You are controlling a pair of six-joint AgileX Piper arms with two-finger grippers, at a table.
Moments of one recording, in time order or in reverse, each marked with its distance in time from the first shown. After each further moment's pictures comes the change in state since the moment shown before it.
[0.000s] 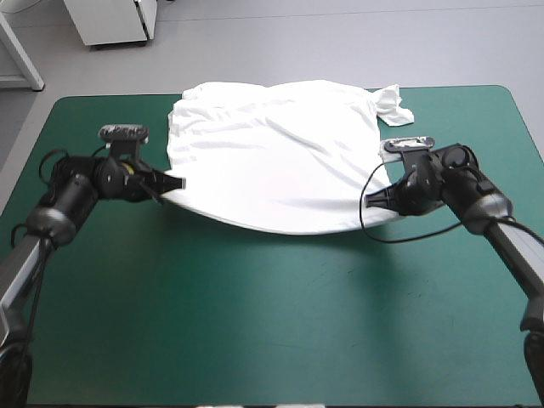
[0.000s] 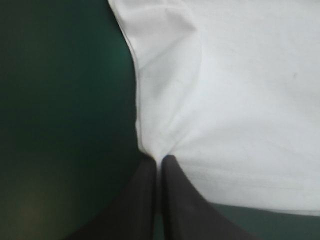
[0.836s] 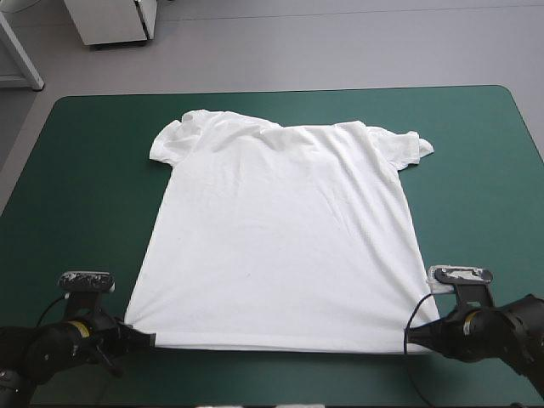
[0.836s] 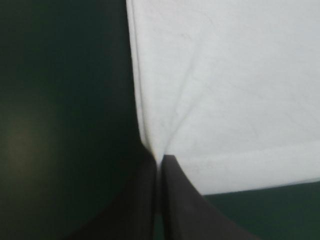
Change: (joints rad) left arm 0.000 -0.821 0.670 -0.063 0.345 0.008; right arm 0.084 -0.735 0.695 0.084 0.161 0.139
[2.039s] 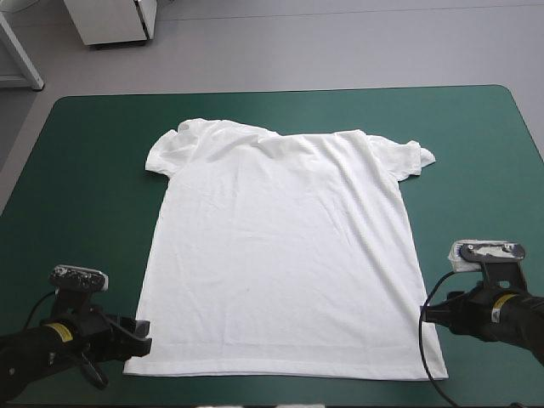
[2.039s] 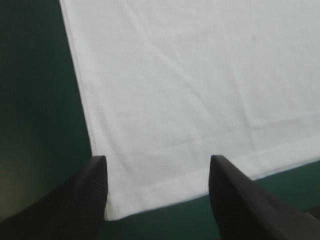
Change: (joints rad) left arm 0.000 -0.082 -0.153 -0.122 0.143 0.118; right arm 0.001 -0.081 -0.233 -0.061 0.130 -0.012
